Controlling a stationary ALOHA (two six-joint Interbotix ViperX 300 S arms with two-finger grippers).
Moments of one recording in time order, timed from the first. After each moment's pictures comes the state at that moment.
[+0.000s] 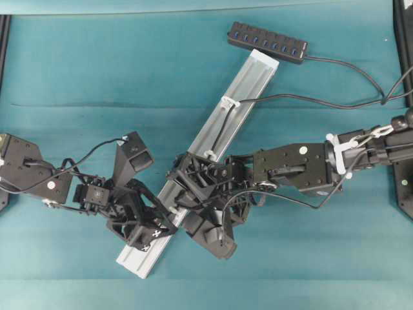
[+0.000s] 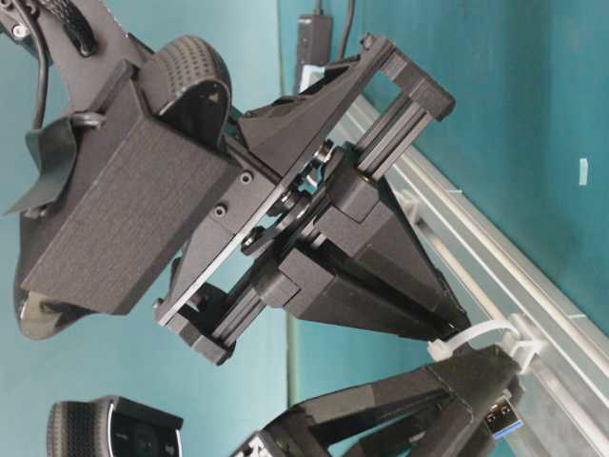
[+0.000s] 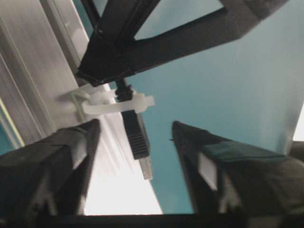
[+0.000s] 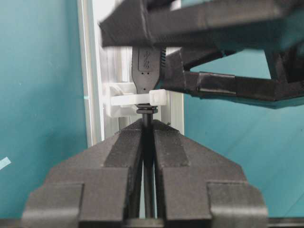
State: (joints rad) left arm -0.17 0.02 0.84 0.02 -0.24 -0.92; right arm 0.07 0.28 0.37 0.19 0.21 -1.18
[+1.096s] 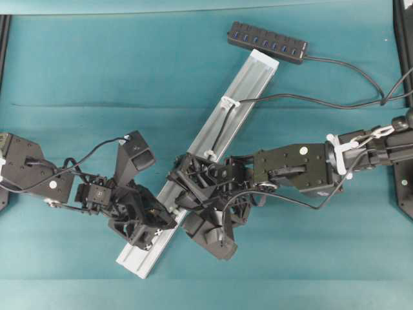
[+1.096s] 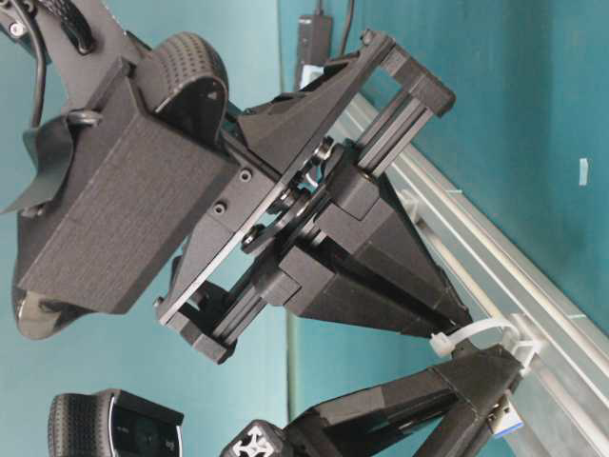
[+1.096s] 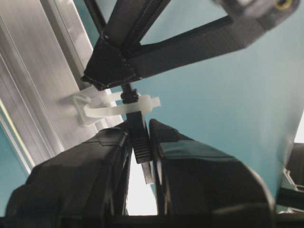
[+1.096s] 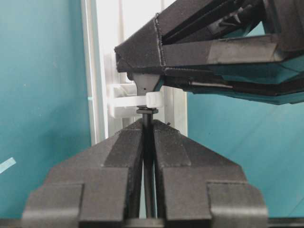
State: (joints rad) left arm -0.17 0.02 0.83 0.02 -0.23 -0.93; right arm 0.07 0.28 0.37 0.19 0.23 -1.17
